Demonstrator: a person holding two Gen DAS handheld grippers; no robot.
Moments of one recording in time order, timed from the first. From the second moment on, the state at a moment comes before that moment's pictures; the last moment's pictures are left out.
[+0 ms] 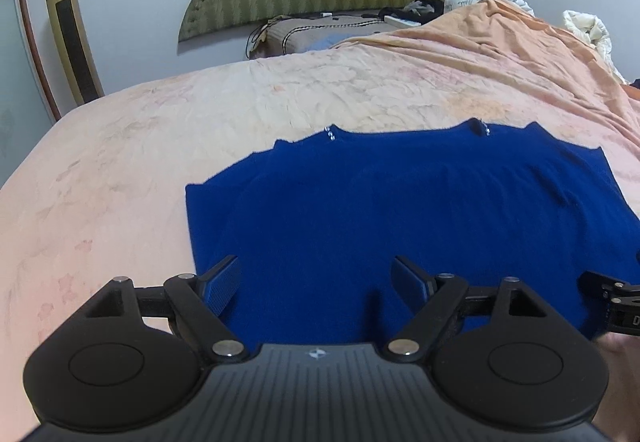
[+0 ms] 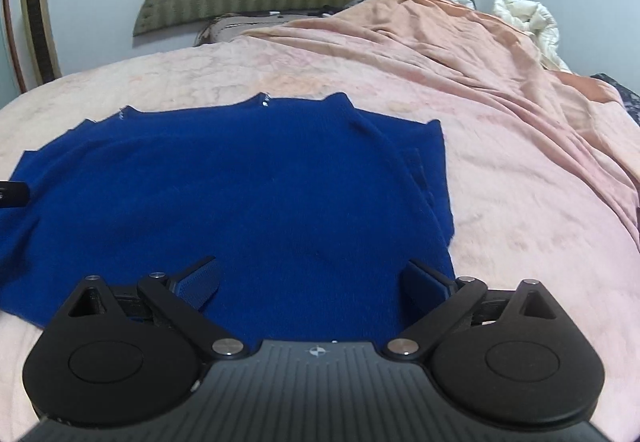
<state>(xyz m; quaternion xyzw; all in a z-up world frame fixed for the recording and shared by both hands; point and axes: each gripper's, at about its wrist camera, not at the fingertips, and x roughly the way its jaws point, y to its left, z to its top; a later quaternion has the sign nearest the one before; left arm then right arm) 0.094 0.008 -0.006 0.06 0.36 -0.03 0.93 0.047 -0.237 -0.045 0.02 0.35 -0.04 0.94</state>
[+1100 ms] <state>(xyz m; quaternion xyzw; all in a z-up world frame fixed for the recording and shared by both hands) 0.059 0.004 -0.059 0.04 0.33 0.01 0.94 0.036 -0.237 -0.064 0.02 0.32 -0.05 0.95</state>
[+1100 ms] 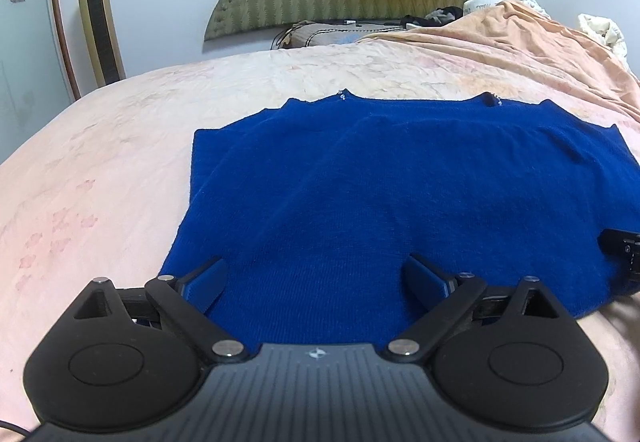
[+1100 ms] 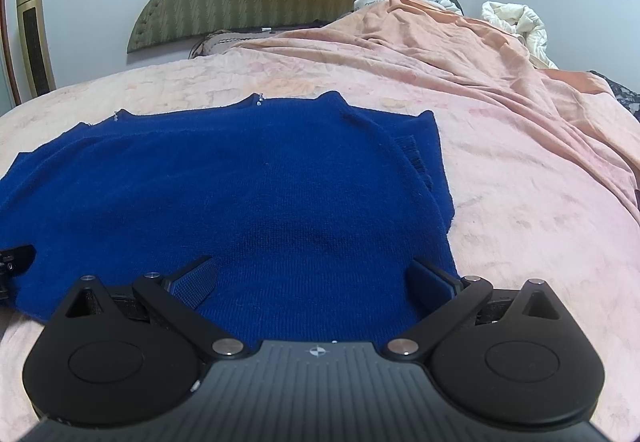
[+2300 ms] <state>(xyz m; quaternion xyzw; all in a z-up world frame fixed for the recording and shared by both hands) 0.058 0.007 -0.059 0.03 0.33 0.01 0.94 0.036 -0.236 -0.065 0.02 0.32 -0.05 0.94</state>
